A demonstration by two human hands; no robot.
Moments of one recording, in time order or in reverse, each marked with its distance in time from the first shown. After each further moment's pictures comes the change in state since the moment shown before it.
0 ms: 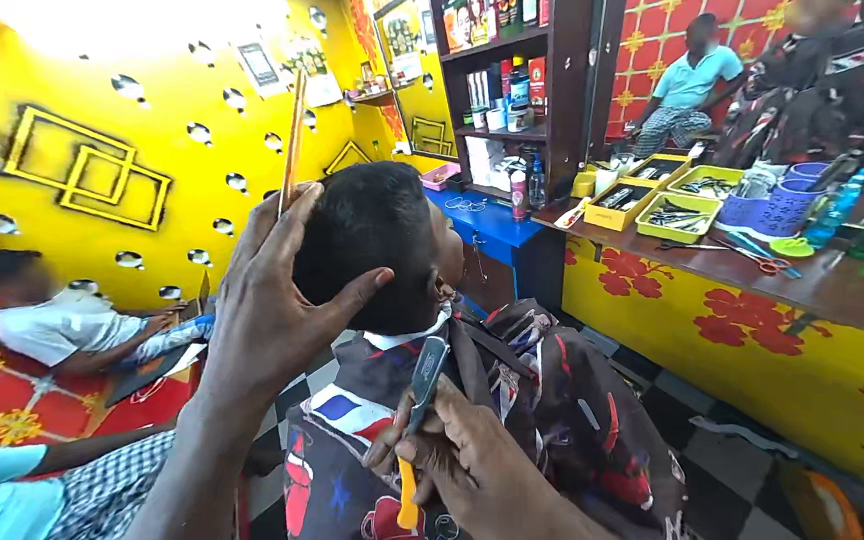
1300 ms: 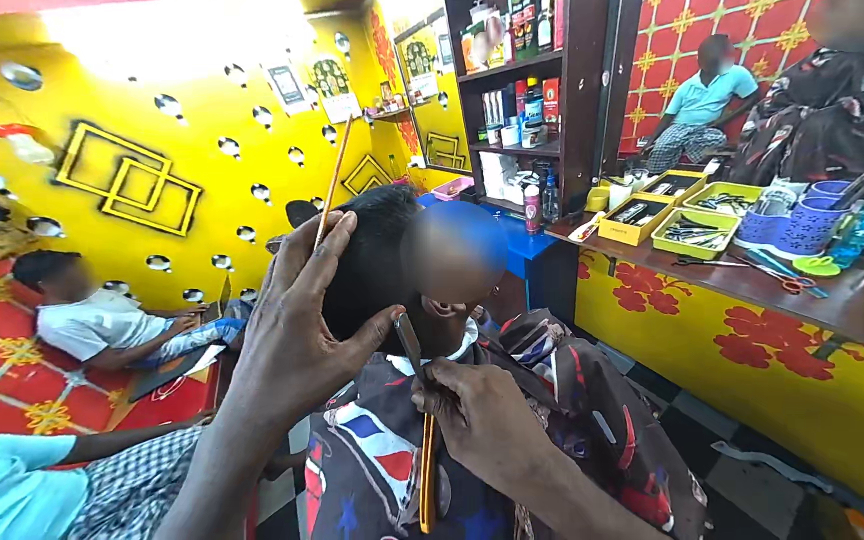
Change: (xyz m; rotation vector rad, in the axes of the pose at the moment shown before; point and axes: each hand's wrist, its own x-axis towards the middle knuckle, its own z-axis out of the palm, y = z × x) left_hand -0.025 -0.002 -0.018 0.004 -0.056 0.017; right_hand 0.032 0.007 -0.006 -0.695 0.083 0.126
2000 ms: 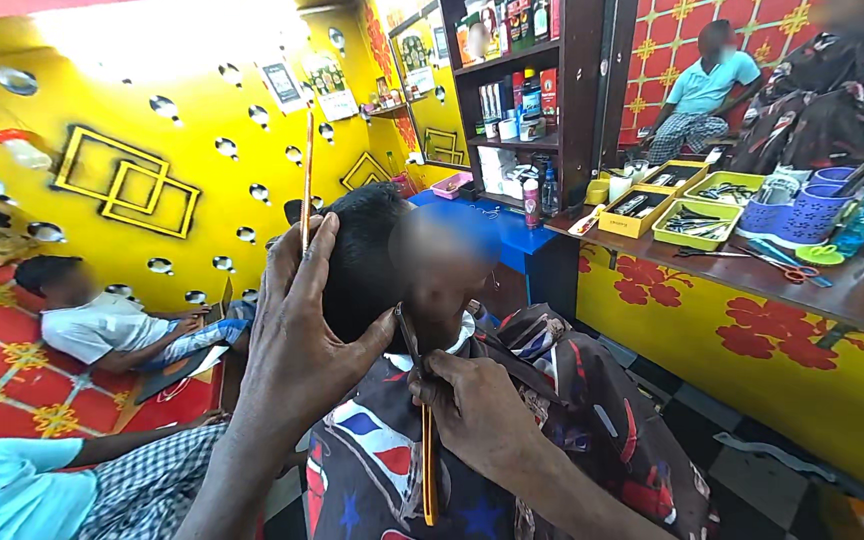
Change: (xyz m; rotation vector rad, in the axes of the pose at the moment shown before) left_hand -0.006 0.008 0.011 0.023 0.054 -0.093; right_hand 0.006 0.000 0.003 0.024 -0.034 0.095
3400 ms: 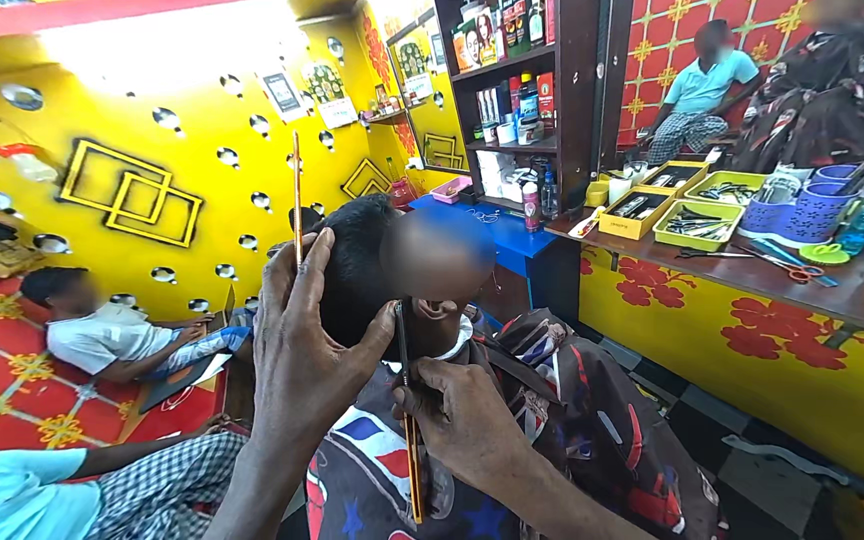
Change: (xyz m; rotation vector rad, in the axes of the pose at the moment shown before) left_hand 0.000 0.003 0.014 0.014 0.108 -0.064; right_hand 0.008 -0.010 0.003 0.302 -0.065 0.070
